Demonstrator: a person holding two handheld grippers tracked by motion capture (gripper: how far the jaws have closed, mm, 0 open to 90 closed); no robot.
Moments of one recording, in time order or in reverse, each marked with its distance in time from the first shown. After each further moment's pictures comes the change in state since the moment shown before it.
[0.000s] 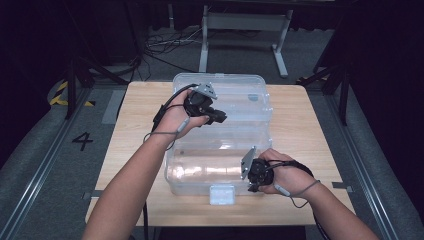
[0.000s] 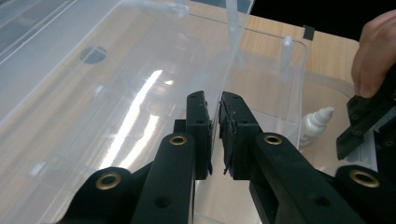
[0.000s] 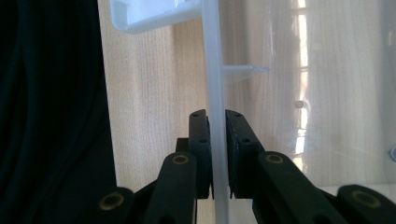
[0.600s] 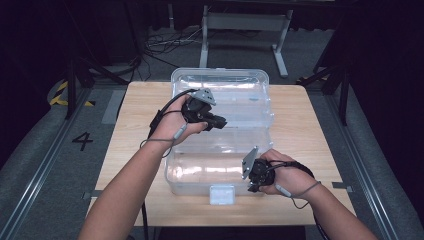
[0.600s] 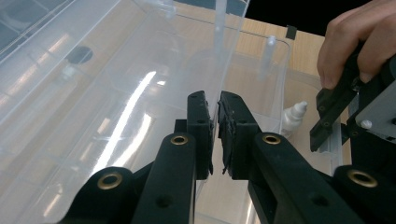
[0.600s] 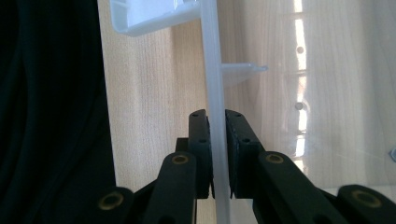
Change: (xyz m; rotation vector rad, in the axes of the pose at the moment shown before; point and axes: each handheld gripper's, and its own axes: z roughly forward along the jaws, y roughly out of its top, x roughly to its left) left arm -0.021 -0.004 -0.010 0.002 -0.011 0.019; right arm 0.000 -0.004 0.000 -0.029 -0.005 0.005
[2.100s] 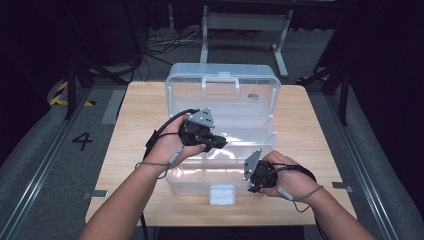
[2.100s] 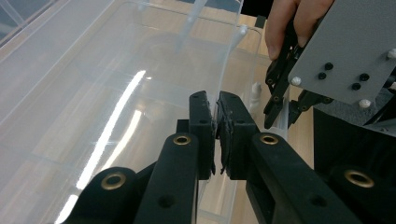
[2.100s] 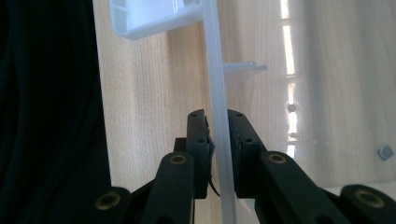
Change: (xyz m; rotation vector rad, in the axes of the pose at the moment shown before) left arm -0.045 -0.022 -0.005 0.001 -0.045 0.022; right arm 0.007 -0.004 -0.002 -0.032 -0.046 0.004
